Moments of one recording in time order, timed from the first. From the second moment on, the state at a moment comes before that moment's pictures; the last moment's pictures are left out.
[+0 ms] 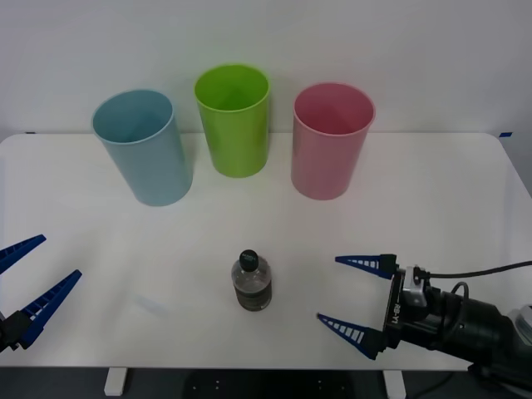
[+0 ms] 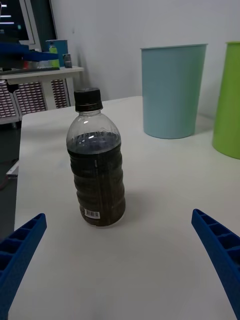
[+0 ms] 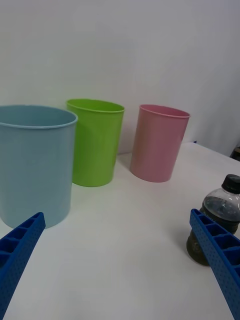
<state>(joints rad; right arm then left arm) 0.01 -0.56 0.23 -1.40 0.95 -1.07 0.39 0.35 0.40 0.52 -1.66 -0.96 -1.22 0.00</state>
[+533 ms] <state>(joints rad) -0.06 -0.55 0.38 -1.40 0.95 -0.93 0.40 0.35 0.40 0.52 -1.66 -0.96 -1.22 0.00</state>
